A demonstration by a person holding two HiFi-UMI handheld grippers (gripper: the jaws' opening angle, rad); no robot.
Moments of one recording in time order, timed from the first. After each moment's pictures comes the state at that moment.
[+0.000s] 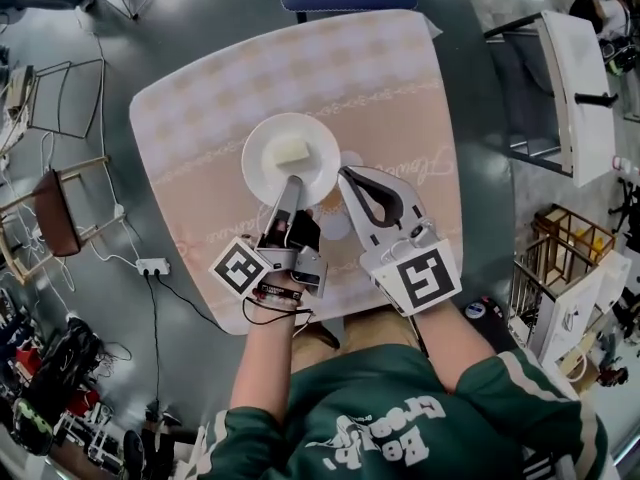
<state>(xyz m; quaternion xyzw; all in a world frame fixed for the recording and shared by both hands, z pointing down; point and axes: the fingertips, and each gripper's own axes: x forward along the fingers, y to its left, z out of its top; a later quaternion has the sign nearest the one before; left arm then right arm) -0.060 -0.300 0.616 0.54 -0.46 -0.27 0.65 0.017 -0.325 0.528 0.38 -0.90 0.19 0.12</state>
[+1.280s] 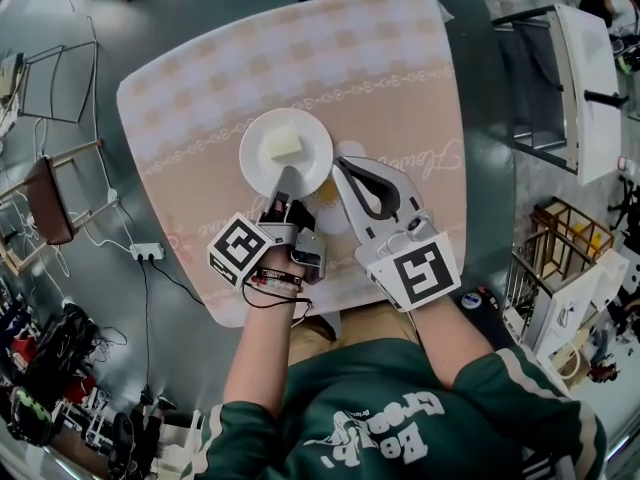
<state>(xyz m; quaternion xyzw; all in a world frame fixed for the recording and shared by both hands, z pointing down) -0.072 -0.283 0.679 0.45 -0.54 -0.17 0.69 0.009 -0.327 0.553 0.37 -0.89 0.22 0.12</state>
